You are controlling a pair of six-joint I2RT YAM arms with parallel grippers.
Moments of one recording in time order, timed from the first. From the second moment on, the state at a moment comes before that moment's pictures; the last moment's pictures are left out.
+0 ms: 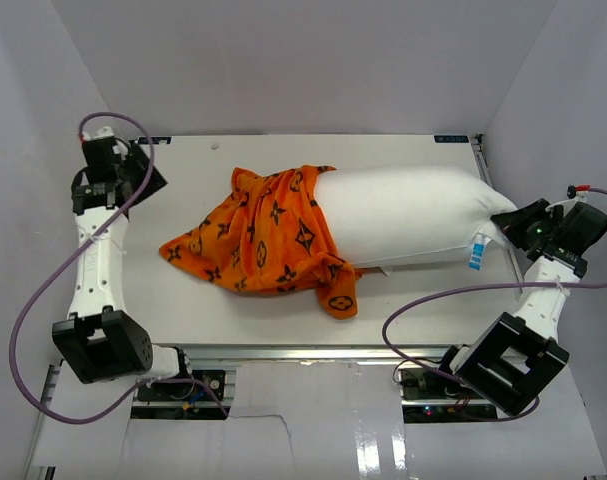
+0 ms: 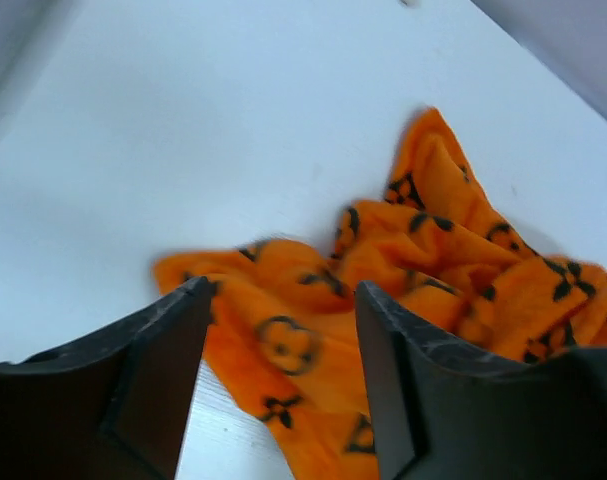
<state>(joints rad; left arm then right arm) 0.27 1.41 1.46 -0.68 0.03 -0.39 -0.65 1.17 0.89 -0.29 -0.68 0.41</state>
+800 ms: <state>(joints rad) -0.75 1.29 1.02 -0.64 -0.06 -0.48 -0.59 1.08 0.89 -0.23 -0.59 0.41</state>
